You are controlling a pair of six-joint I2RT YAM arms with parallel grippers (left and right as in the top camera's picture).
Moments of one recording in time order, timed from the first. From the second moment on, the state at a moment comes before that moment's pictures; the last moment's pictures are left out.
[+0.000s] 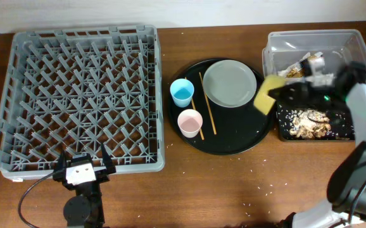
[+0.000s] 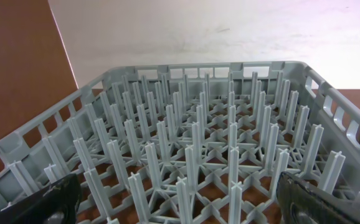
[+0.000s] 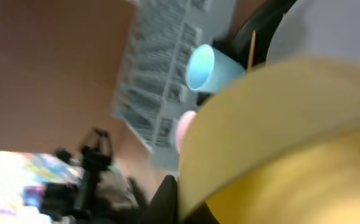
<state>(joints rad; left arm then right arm) 0.01 0.01 0.01 -0.06 -0.23 0.07 -0.33 1.80 1.46 -1.21 -1.18 -0.41</state>
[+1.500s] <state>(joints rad) -0.28 1.37 1.37 -0.83 0.09 0.07 0.09 1.72 1.59 -1.24 -0.05 0.21</state>
